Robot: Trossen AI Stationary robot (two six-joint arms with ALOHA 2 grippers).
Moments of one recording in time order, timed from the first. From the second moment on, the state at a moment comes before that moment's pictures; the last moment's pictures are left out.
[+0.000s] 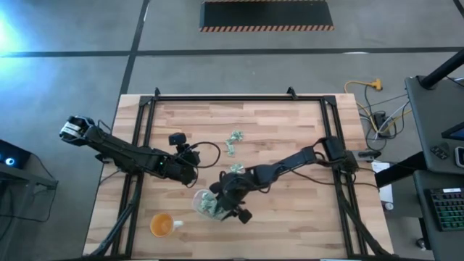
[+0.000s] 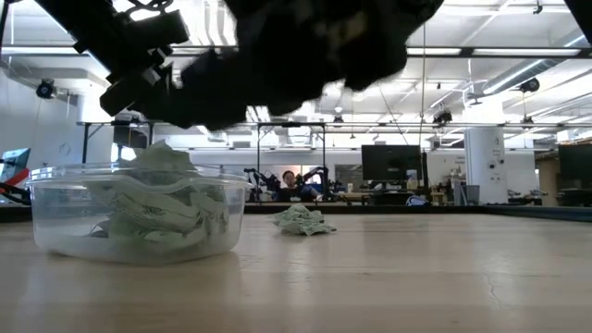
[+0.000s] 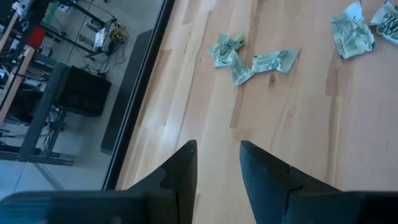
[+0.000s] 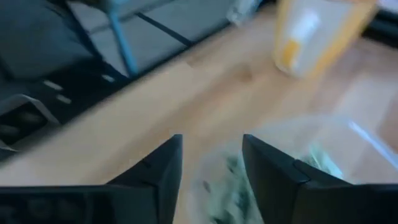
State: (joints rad) left arm -0.32 1.24 0.78 -0.59 -0.87 -0.18; right arm 0.23 2.15 1.41 0.16 -0.49 -0.27
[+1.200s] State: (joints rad) left arm -0.21 1.52 0.84 -0.10 -0.50 0.14; right arm 0.34 1.51 0.99 -0.46 0.00 0.07
